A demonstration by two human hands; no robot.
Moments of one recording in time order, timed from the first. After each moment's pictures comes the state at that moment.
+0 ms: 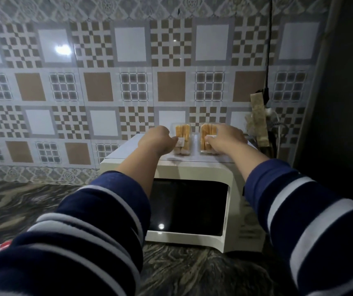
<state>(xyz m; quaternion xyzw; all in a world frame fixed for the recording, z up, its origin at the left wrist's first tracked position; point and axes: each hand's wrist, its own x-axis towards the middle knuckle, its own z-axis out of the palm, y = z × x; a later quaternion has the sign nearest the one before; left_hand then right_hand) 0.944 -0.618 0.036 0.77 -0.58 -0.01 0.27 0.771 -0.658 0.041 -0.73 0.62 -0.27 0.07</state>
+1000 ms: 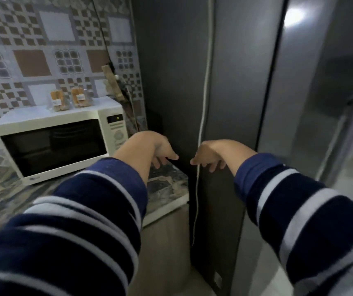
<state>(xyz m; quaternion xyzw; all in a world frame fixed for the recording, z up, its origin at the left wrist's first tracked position) 0.650 -0.202 -0.011 0.54 -0.79 -0.26 -0.12 0.499 -0.158 -0.042 -0.55 0.79 -0.02 0.26</state>
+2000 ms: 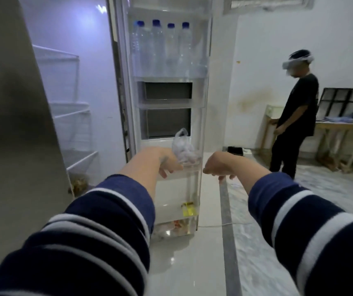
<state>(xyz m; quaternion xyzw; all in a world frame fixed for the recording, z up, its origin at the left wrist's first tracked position) 0.010 0.155 -0.025 0.18 -0.94 -0.26 -0.12 -0.065 0.303 -0.045 -0.21 0.96 -0.14 0.14</state>
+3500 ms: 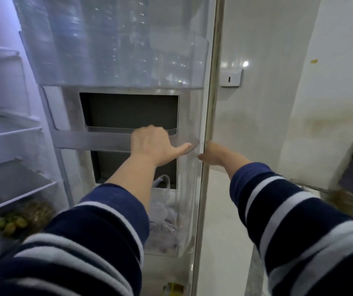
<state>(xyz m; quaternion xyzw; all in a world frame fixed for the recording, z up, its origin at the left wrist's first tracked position) -0.540 0.081 0.007 0.31 -0.89 0.18 0.27 -0.686 0.171 -0.010 -0.35 0.91 -0.20 0.06</state>
